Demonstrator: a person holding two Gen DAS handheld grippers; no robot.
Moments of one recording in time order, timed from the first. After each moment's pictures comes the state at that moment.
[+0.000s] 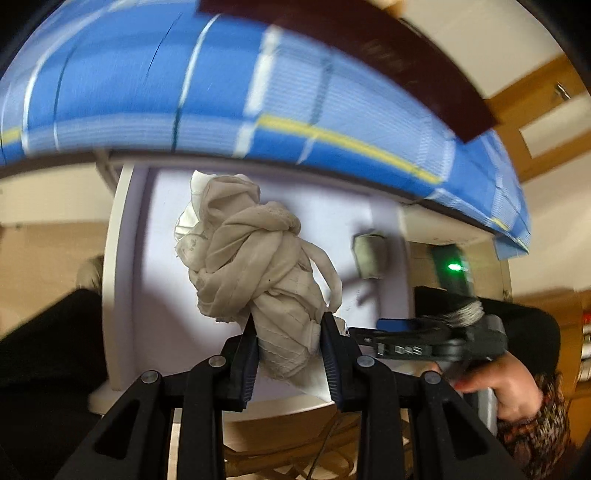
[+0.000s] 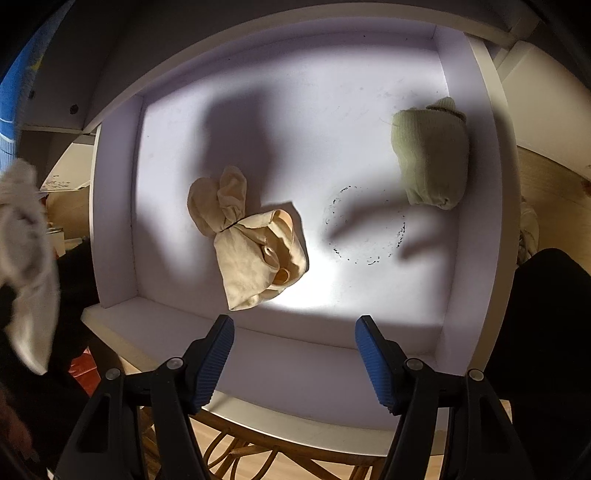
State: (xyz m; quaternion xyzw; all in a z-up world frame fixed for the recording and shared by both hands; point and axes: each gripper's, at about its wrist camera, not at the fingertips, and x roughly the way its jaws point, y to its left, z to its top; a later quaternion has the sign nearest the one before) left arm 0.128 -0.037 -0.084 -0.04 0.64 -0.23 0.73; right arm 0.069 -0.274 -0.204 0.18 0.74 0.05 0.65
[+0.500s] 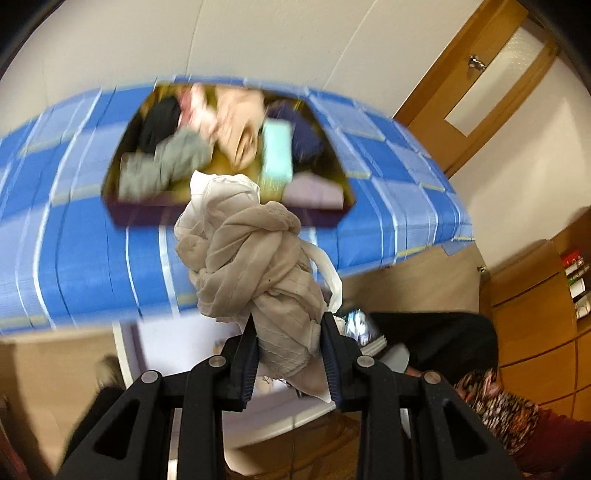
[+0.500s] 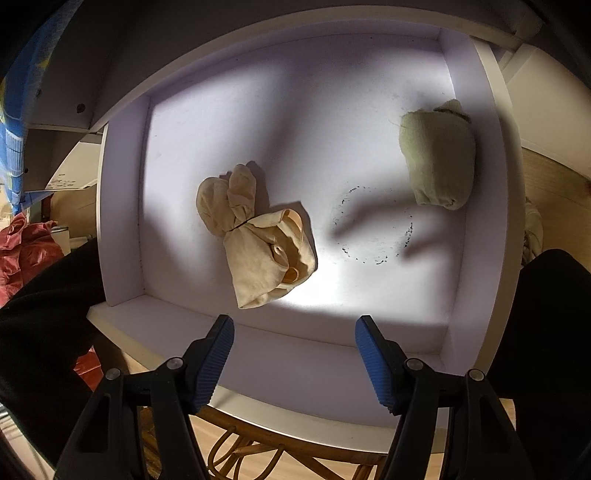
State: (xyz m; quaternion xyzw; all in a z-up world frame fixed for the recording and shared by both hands) left arm 0.158 -0.090 0.064 0.02 0.54 -0.33 0.77; right arm 0.070 -0.271 -0.197 0.19 0.74 0.06 0.65
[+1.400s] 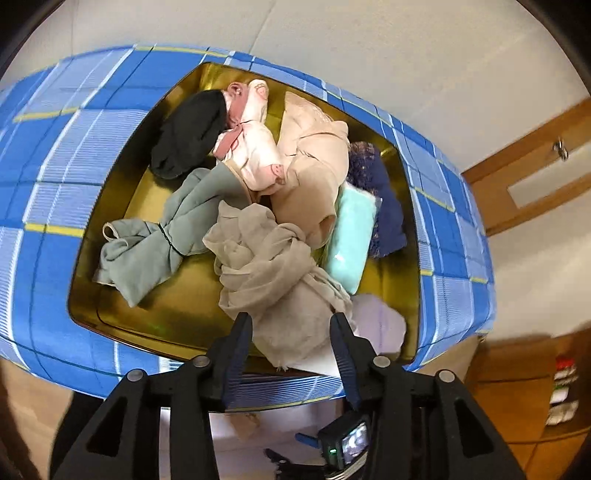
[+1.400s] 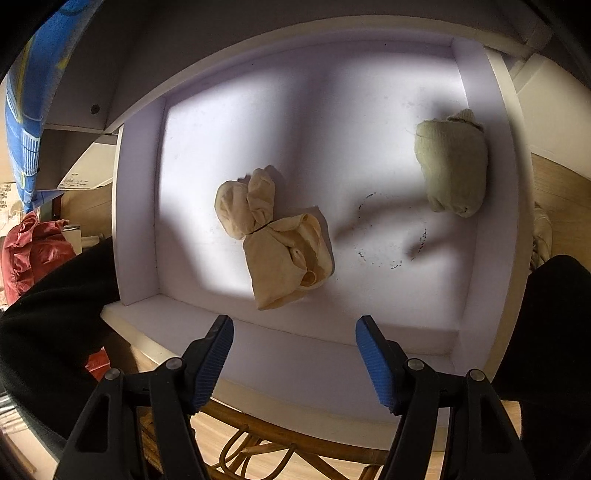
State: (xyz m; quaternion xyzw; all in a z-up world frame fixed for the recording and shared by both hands) left arm 0.295 -0.116 0.024 -0.07 0.61 -0.23 0.75; right arm 0.072 -0.267 -0.189 0.20 0.73 0.08 0.65
